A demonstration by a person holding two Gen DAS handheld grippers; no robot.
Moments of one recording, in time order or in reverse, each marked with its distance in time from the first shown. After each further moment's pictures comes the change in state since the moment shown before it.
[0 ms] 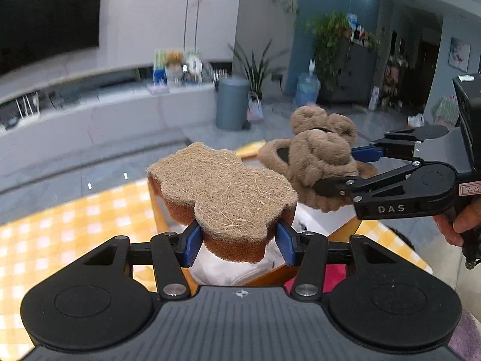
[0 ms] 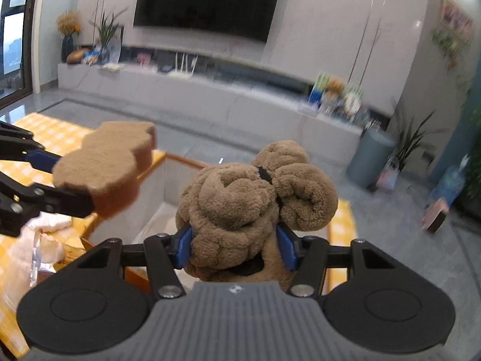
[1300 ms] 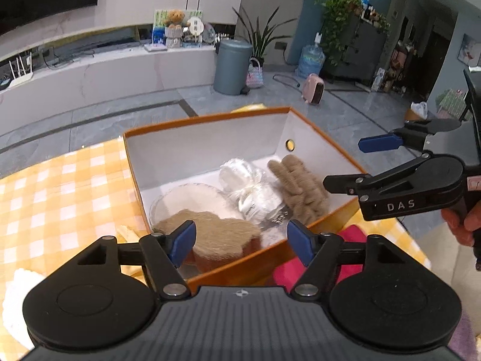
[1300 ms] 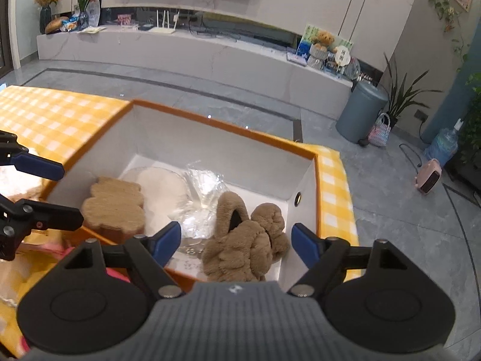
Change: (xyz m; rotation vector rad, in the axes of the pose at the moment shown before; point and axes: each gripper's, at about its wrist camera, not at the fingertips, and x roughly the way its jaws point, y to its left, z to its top) left arm 0.025 -0.002 0.000 -0.065 0.119 -0.025; right arm 0.024 -0.014 -0.017 0.038 0.153 -0.068
